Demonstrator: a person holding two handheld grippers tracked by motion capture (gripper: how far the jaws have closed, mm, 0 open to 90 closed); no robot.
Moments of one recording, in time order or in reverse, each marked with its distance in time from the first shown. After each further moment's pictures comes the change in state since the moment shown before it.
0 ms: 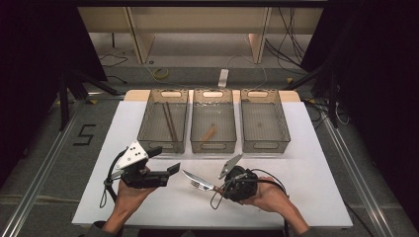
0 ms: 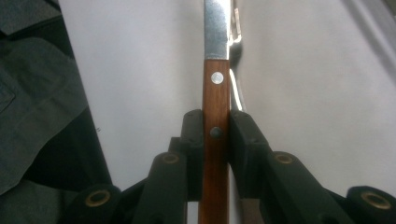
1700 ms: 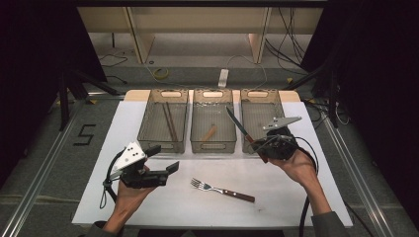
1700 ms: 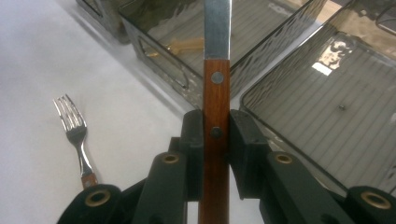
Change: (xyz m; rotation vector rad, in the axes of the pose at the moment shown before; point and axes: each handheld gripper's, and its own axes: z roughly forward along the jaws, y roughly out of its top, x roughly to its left) left arm 0.001 -0.001 -0.002 -0.035 0.011 -0.001; right arm -0.088 -0.028 -0.086 -0.323 -0.272 0.279
